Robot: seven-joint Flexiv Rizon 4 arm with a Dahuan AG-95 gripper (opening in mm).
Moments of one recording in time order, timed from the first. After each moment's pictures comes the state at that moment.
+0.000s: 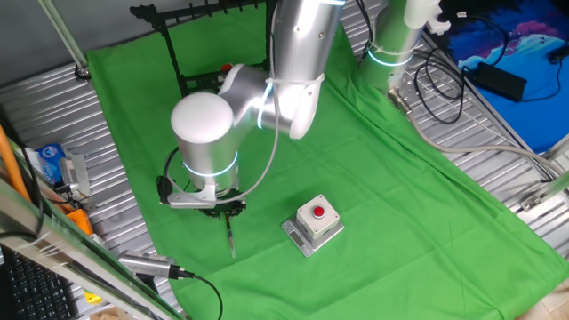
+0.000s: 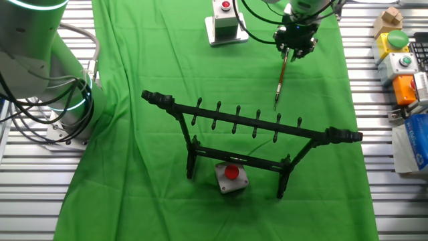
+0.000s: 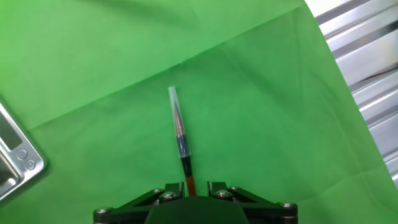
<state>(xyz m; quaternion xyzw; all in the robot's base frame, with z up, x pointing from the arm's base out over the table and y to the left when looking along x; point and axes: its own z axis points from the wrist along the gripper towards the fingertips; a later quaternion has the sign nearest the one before) 0.586 0.180 0.024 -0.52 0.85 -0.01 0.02</state>
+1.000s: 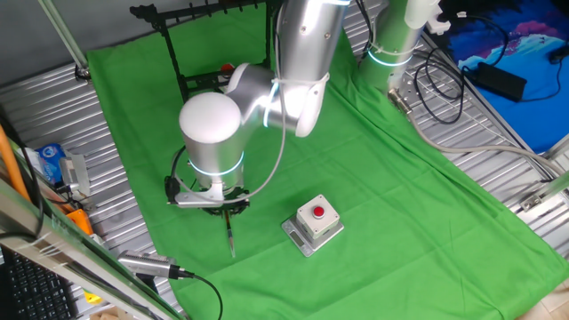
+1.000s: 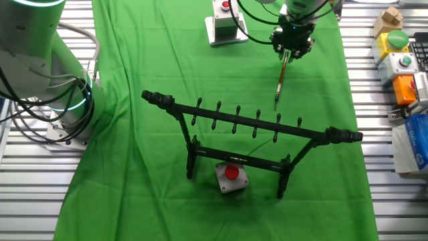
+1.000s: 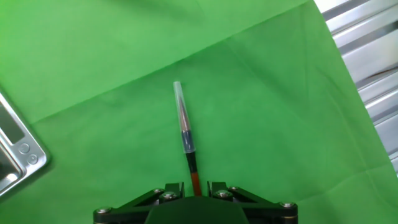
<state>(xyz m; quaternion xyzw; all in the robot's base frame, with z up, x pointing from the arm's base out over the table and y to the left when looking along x) 0.577 0.177 0.020 -0.54 0.84 -0.01 0.03</state>
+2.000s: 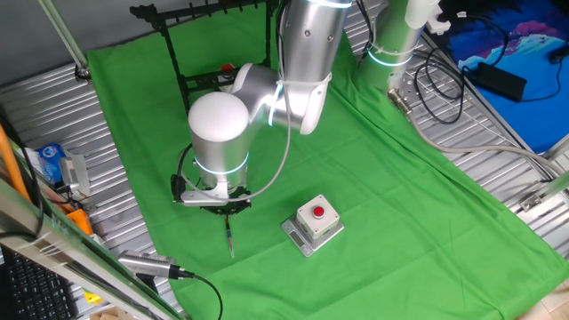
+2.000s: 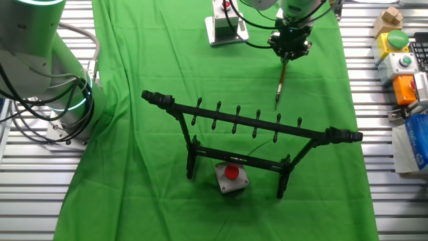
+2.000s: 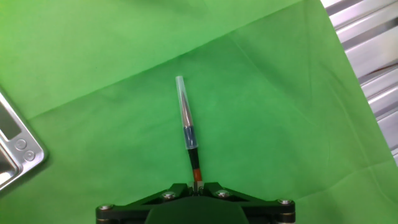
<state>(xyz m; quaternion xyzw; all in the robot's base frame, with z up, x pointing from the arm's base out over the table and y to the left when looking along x) 0.577 0.175 0.015 -0.55 0.84 -0.02 0.03</state>
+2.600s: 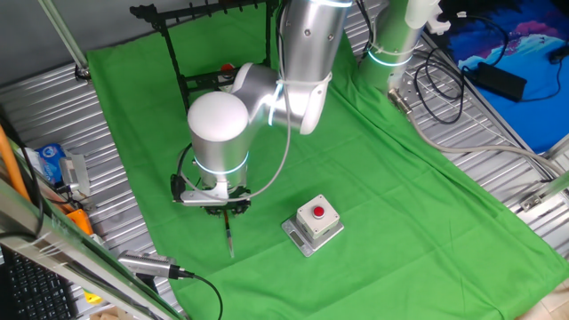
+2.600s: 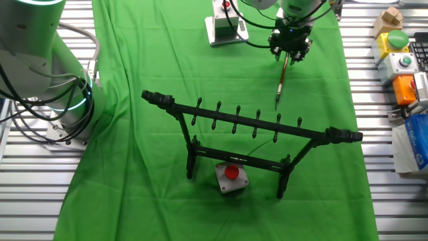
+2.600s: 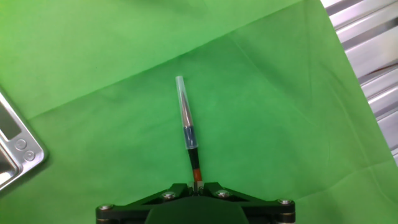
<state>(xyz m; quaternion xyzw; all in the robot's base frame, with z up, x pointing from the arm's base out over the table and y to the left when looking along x) 0.578 0.175 0.013 -0.55 0.84 -0.02 0.03</state>
